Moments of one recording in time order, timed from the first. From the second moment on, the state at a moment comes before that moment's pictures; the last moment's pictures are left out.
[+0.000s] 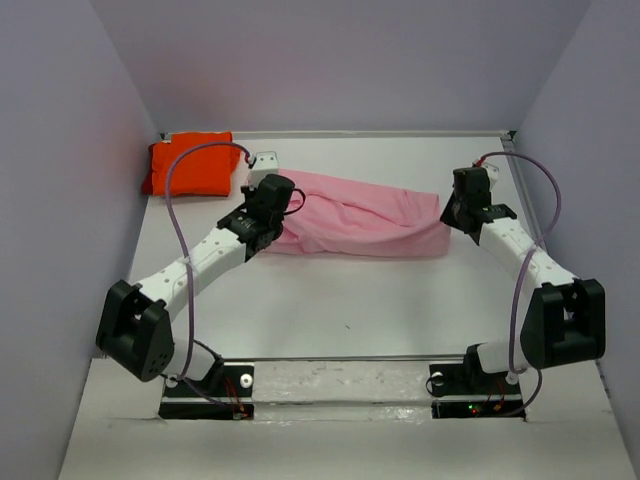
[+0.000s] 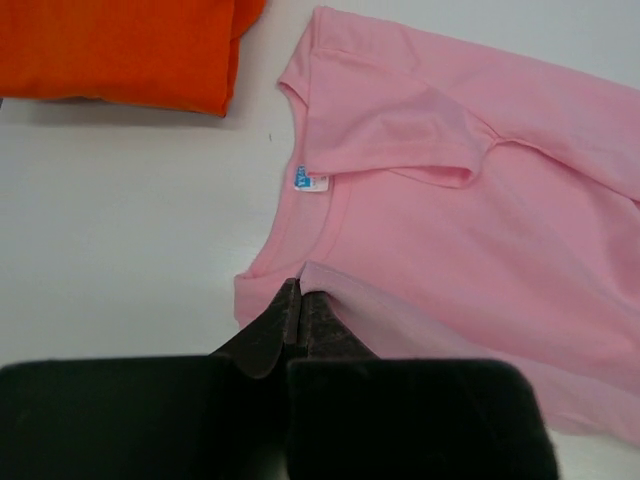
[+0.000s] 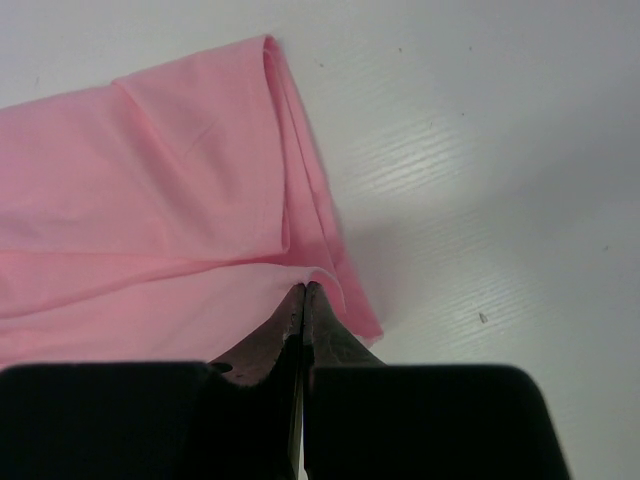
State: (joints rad) left arm -0.60 1.35 1.03 -0.32 -0.70 -0.37; right arm 0.15 1.37 0.98 -0.39 0.32 0.49
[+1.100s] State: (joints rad) left arm -0.41 1.84 1.43 -0.22 -0.52 -0.18; right arm 0.15 1.81 1.30 -0.34 0.34 0.44
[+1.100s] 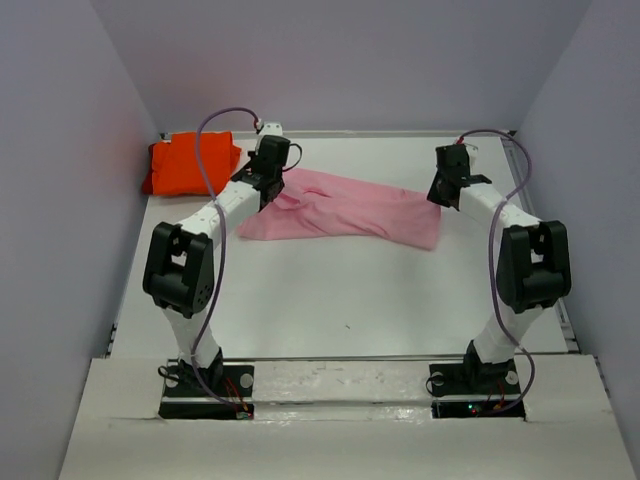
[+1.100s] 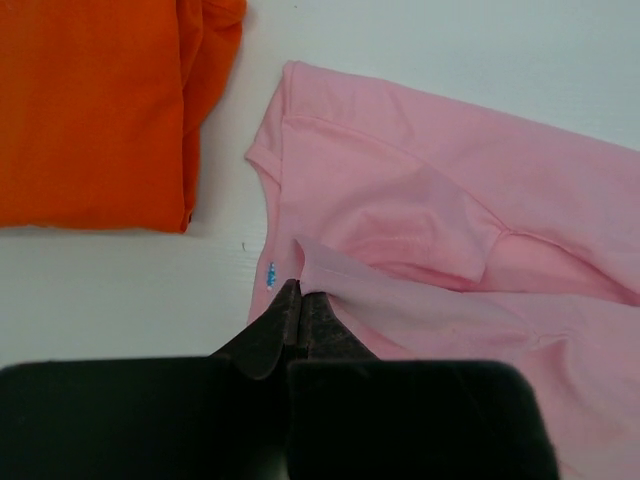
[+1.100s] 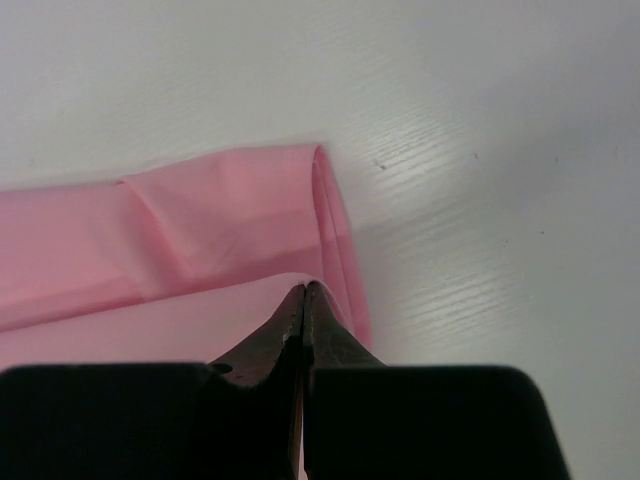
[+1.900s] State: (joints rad) left arm -0.45 1.36 1.09 -0.39 -0.42 -0.36; right arm 0.15 1.22 0.93 -0.45 0.09 0.45
